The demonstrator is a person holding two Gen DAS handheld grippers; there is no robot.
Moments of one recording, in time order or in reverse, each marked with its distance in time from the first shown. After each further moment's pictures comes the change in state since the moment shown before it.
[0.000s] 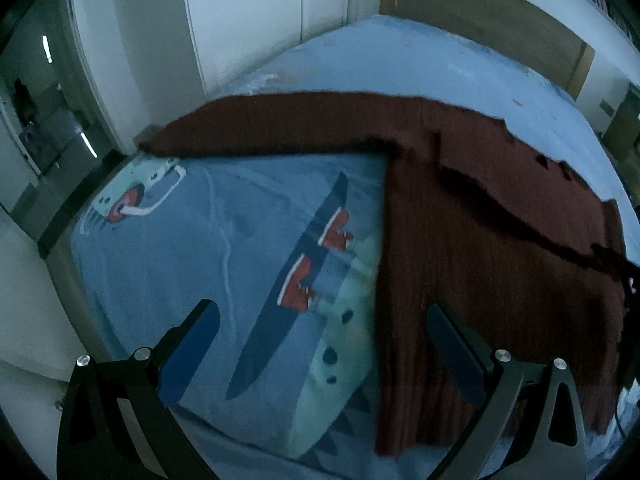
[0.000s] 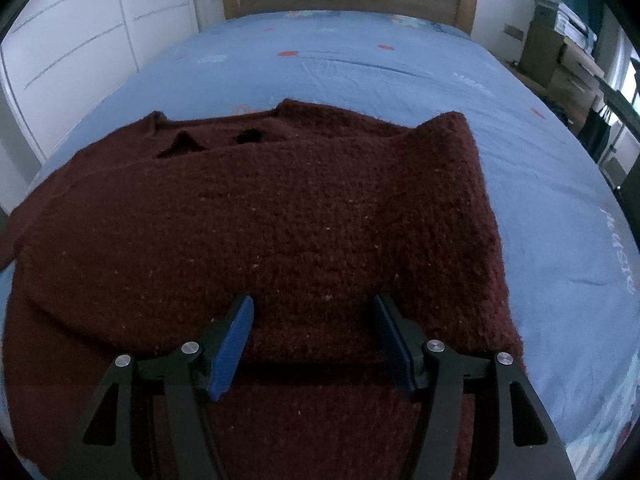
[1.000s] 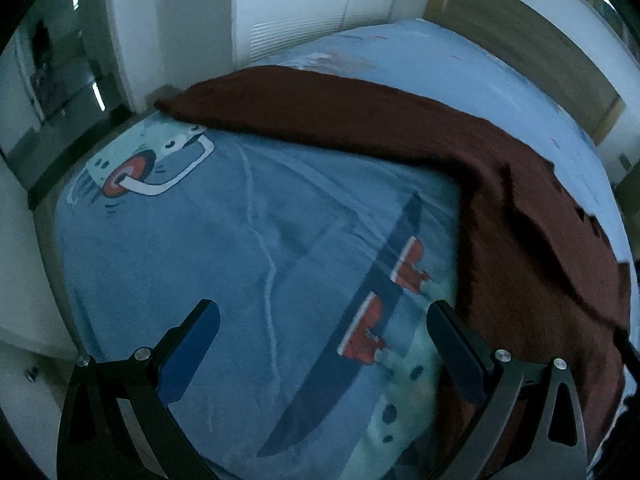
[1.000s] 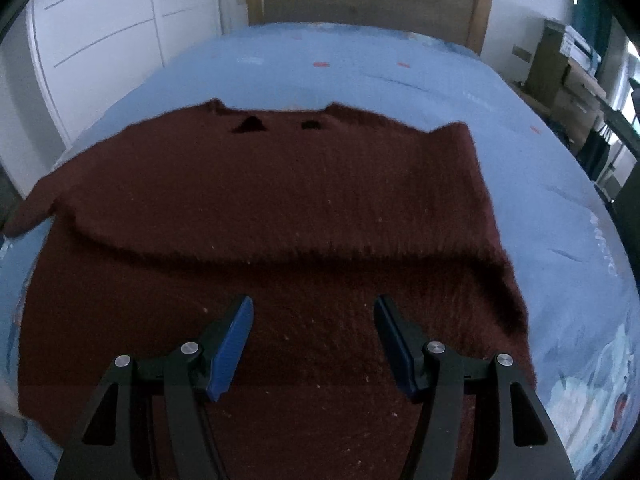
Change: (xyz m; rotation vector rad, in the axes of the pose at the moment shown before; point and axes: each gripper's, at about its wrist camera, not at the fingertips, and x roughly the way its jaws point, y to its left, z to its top) left arm 0.049 0.071 0.019 -0.186 0.052 -0.038; right arm -0.067 0.042 -0.048 -0.038 -0.055 0.019
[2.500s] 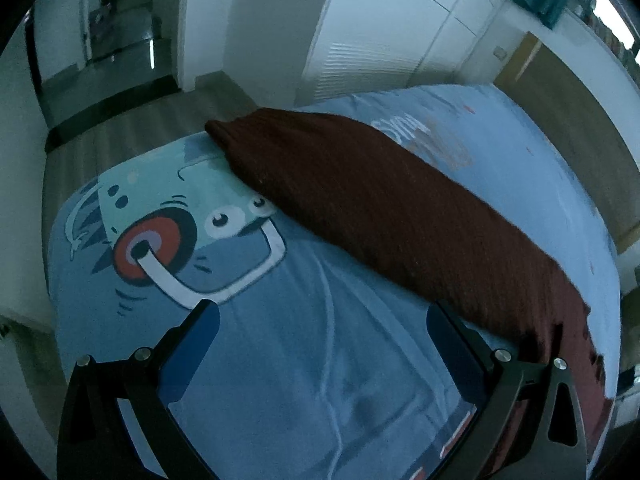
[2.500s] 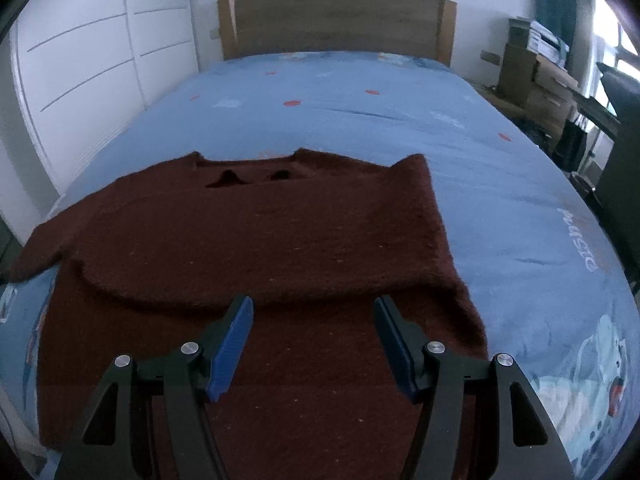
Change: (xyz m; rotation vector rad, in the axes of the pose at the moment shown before) left arm 0.027 0.084 0.091 -0.301 -0.082 0.017; right arm -0.032 -0.023 0.015 0.098 -0.079 -0.044
